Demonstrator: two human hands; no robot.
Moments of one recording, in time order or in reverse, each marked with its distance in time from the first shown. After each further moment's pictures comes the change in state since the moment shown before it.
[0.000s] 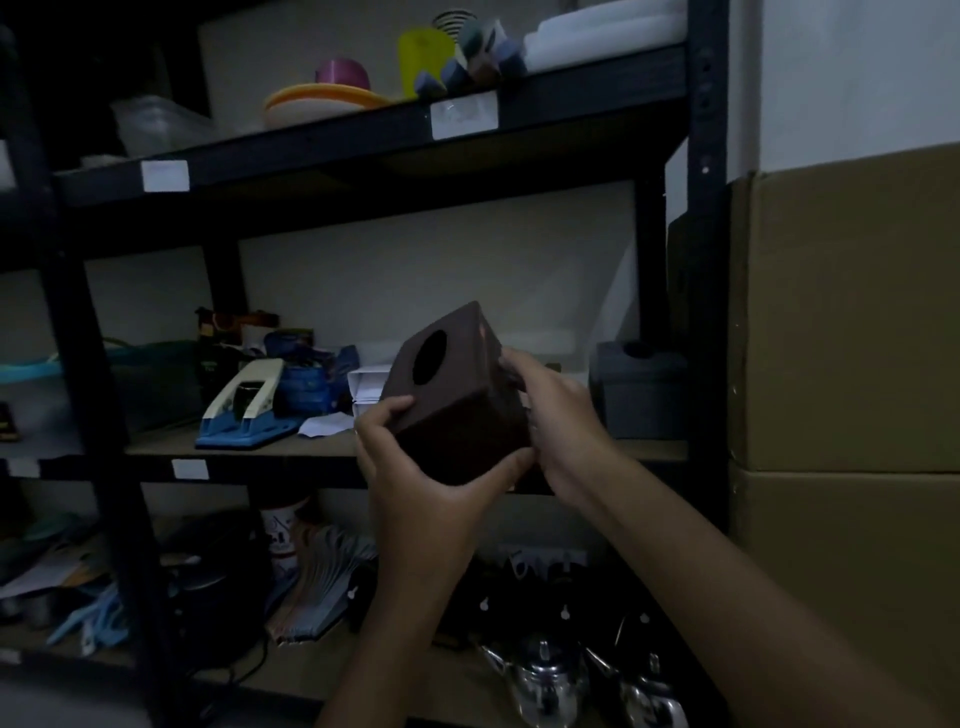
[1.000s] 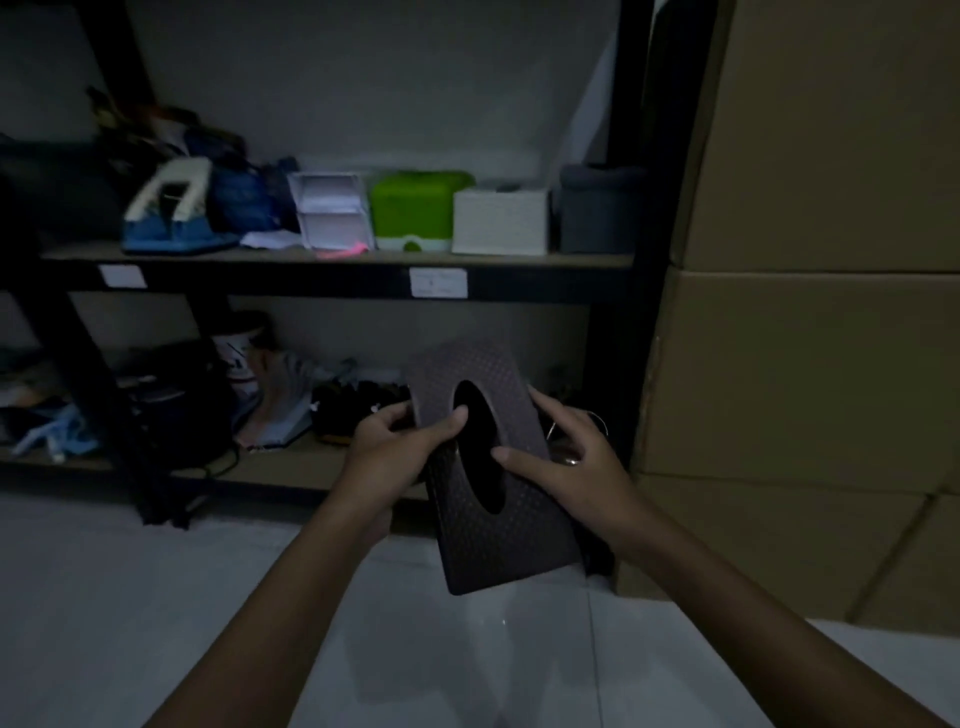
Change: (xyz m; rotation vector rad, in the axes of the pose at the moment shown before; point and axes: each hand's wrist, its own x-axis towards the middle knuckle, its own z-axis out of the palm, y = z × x) left_hand -0.119 -0.050 -0.038 -0.192 -0.368 -0.914; right_hand -0.156 0.158 -0.106 -0.475 -0.041 0.011
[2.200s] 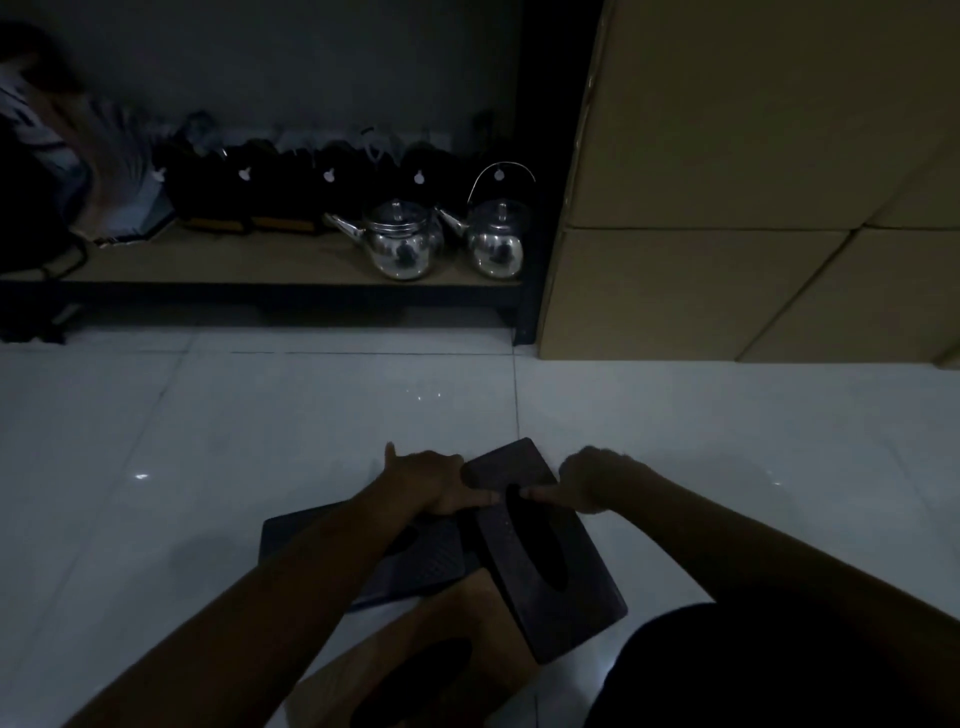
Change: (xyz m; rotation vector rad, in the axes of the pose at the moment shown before) left_hand -0.063 -0.269 0.062 1.564 -0.996 -0.370; right_hand -0.154 0.209 -0.040 -1.121 -0.842 0.936
